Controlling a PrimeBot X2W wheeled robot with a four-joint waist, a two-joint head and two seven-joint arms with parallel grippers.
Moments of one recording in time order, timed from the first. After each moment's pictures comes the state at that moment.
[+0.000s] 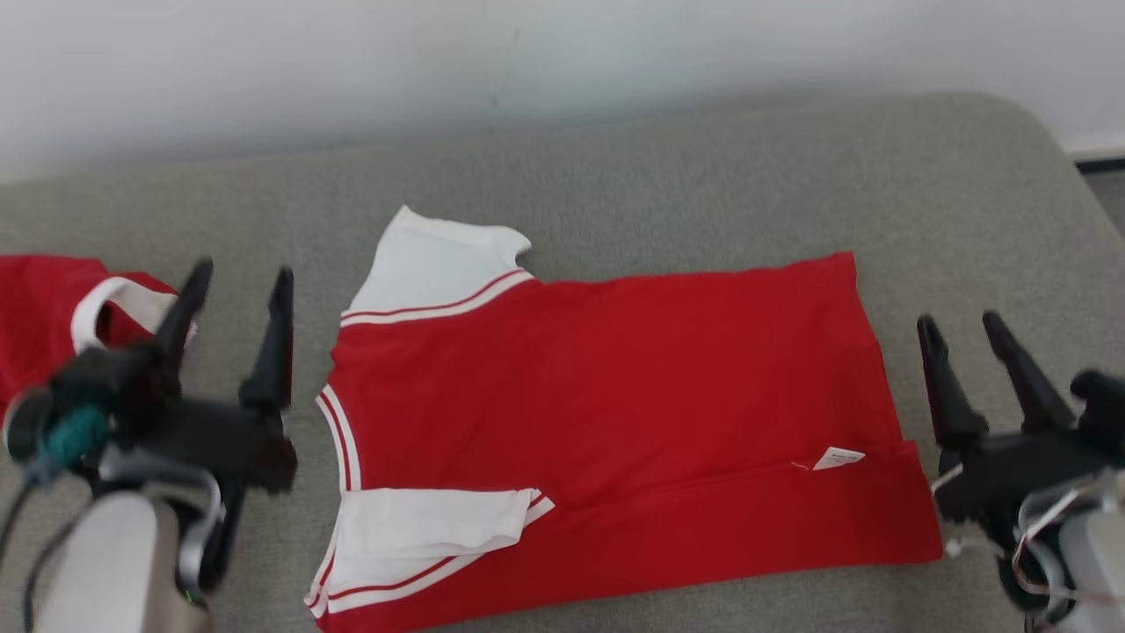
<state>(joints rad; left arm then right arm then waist) -0.37 0.20 -0.04 0.18 -0.24 -0.13 -0.15 -0.26 -0.35 0.11 0.25 0.49 0.13 -0.14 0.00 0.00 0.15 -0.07</state>
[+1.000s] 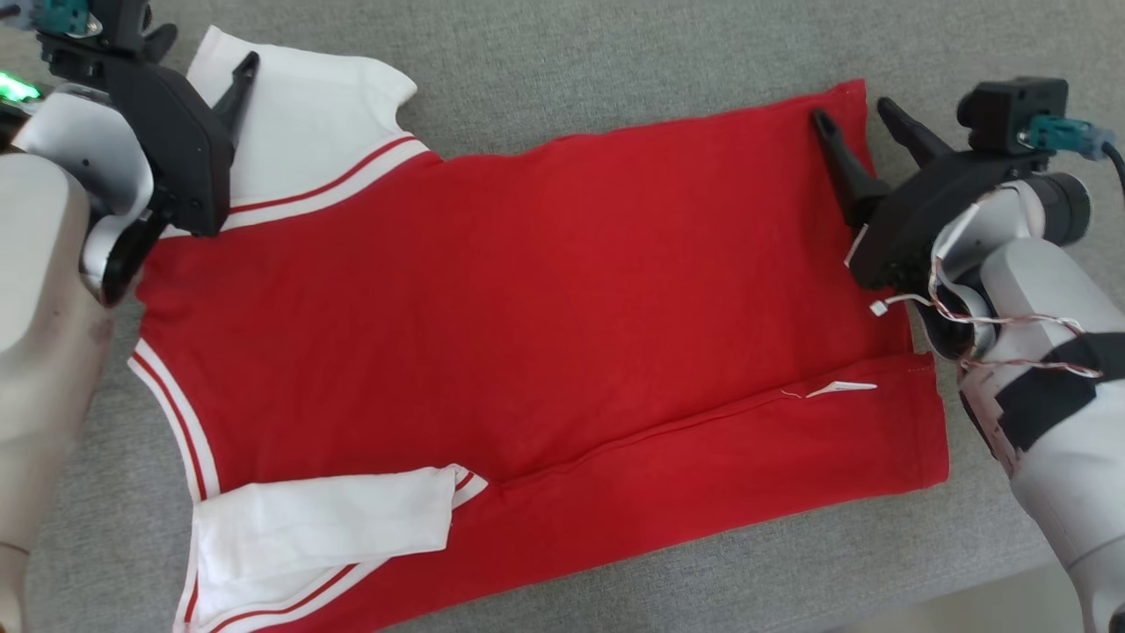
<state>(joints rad) -1.16 0.43 -0.56 0.72 -0.50 -0.13 0.23 -0.97 -0.34 0.48 0.77 0.66 0.13 0.03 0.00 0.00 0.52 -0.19</state>
